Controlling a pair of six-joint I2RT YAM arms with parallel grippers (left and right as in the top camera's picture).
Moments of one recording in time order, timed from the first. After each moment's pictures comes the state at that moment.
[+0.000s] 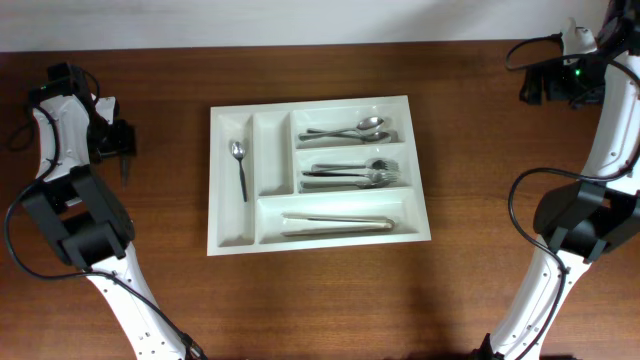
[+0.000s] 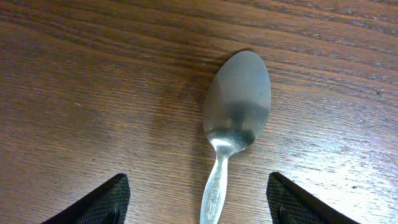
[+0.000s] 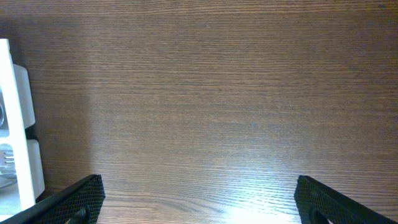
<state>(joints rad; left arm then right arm) 0.38 2.50 2.22 -1.16 -0.03 0.22 -0.36 2.39 2.66 -1.54 -0.16 -0.35</state>
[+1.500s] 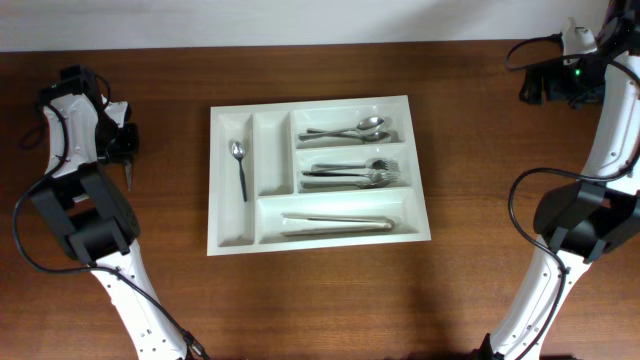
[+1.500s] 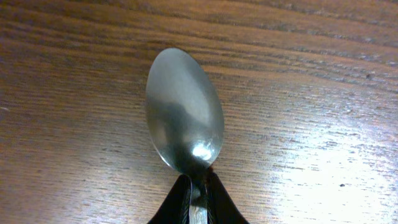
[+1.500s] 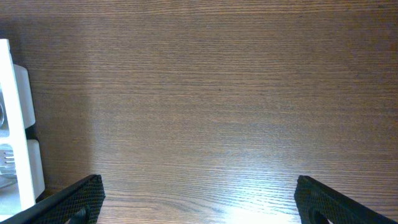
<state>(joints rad) 0.36 2.56 2.28 -1.24 -0.01 0.24 -0.36 2.39 2.66 -1.54 -0.16 -0.35</state>
